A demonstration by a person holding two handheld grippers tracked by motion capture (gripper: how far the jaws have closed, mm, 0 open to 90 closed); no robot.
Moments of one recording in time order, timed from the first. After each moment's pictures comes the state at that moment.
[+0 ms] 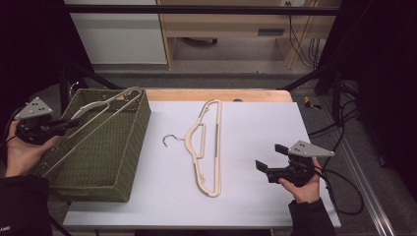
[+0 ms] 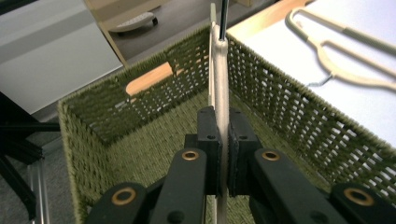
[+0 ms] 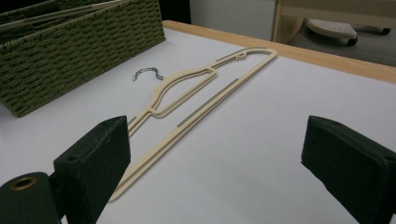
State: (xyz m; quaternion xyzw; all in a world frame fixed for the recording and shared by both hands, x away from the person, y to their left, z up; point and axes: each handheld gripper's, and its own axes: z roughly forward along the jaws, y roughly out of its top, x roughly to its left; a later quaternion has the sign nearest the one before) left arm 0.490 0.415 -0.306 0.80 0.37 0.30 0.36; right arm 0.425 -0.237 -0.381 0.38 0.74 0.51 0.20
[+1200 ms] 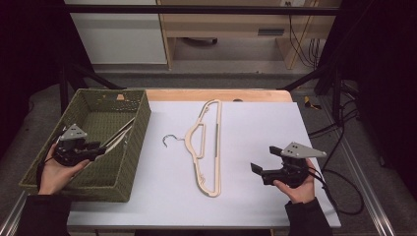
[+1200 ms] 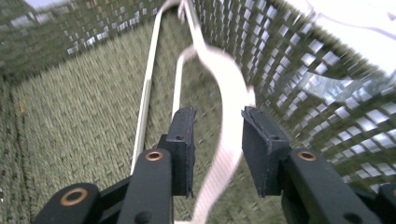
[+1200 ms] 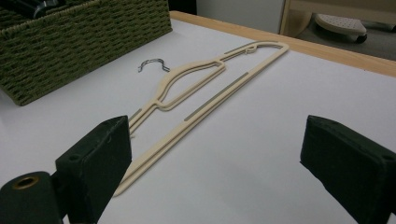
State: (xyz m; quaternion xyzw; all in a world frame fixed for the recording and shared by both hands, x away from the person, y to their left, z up) left arm 0.476 0.375 -0.373 0.82 0.41 0.23 0.33; right arm 0.427 -0.225 -0.388 0.37 0.76 0.50 0.19
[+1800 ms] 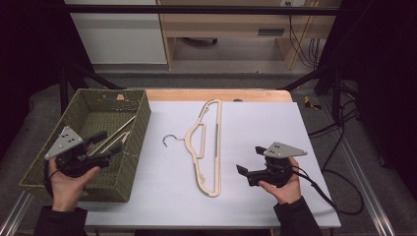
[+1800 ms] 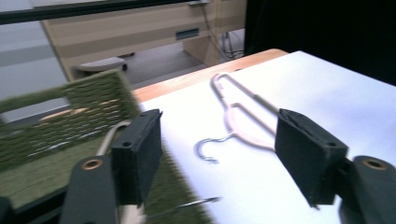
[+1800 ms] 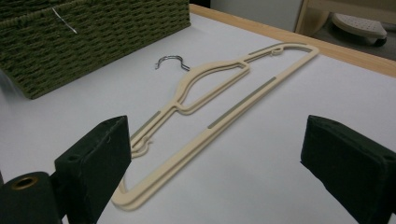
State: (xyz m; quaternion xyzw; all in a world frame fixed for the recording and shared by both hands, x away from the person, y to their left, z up) left arm 0.417 0.305 -0.334 0.73 0.37 0.28 0.51; right arm 0.431 -0.188 -0.389 0.35 0.78 0.49 0.18
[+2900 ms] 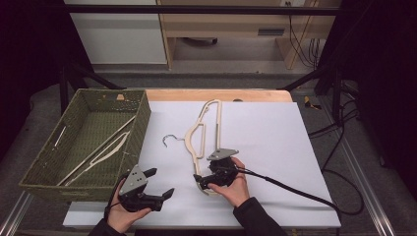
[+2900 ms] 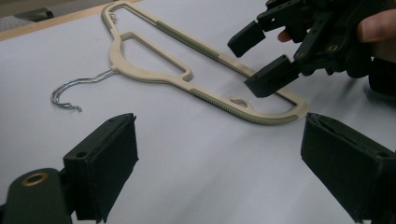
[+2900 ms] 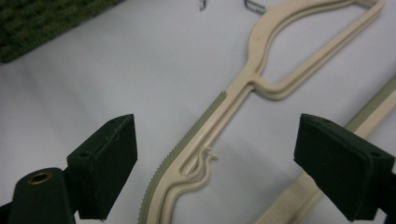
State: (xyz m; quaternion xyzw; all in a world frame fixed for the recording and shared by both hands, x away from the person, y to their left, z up) left arm 0.390 0.208 -0.436 0.80 0.31 0.18 0.48; right arm 0.464 -0.064 -0.459 0.35 0.83 0.41 0.11
